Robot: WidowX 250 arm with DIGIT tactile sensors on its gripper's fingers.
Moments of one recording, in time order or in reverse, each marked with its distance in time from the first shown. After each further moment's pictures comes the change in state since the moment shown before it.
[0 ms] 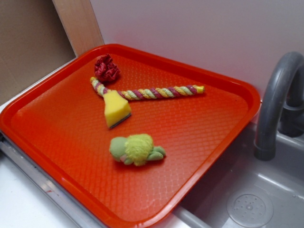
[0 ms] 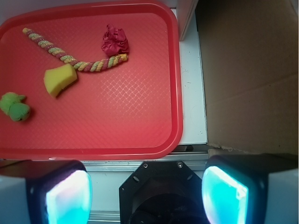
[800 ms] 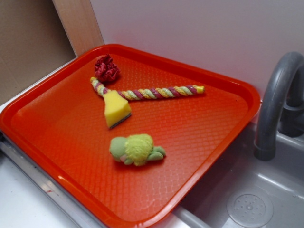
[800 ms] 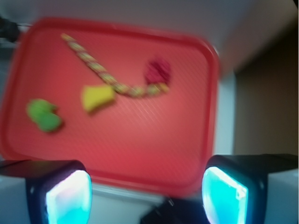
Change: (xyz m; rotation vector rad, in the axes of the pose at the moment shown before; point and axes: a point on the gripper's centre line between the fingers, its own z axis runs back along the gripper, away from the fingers) arm 0.036 -0.105 0.006 -0.015 -0.099 -0.342
